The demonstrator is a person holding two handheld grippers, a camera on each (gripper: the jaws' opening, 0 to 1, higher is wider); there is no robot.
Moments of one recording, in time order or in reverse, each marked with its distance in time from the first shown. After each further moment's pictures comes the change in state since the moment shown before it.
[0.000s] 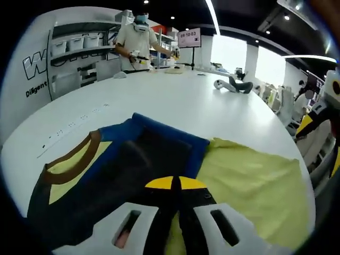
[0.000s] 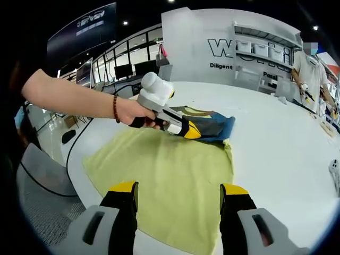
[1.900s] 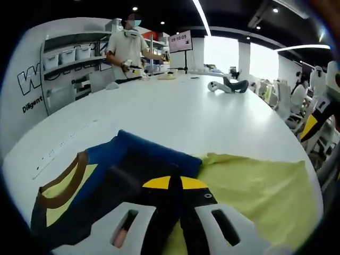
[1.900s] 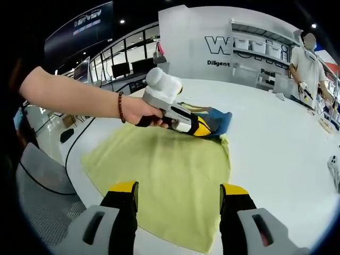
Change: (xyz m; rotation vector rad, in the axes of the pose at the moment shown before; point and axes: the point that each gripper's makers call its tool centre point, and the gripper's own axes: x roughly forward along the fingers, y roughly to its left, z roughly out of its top) left arm 0.022 -0.018 0.022 0.095 -0.050 -0.015; right arm -0.002 -0.007 -0.010 0.013 0.021 -0.013
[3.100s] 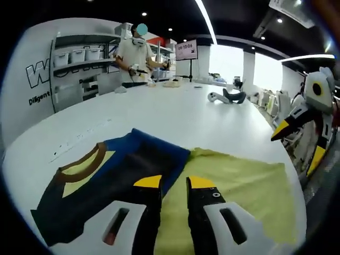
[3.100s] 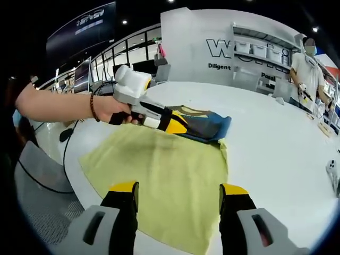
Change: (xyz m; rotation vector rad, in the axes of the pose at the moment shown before) left arm -0.081 -0.006 -0.005 -0.084 -0.063 0.039; right arm -0.003 -0.001 0.007 -0.021 -0.023 -0.012
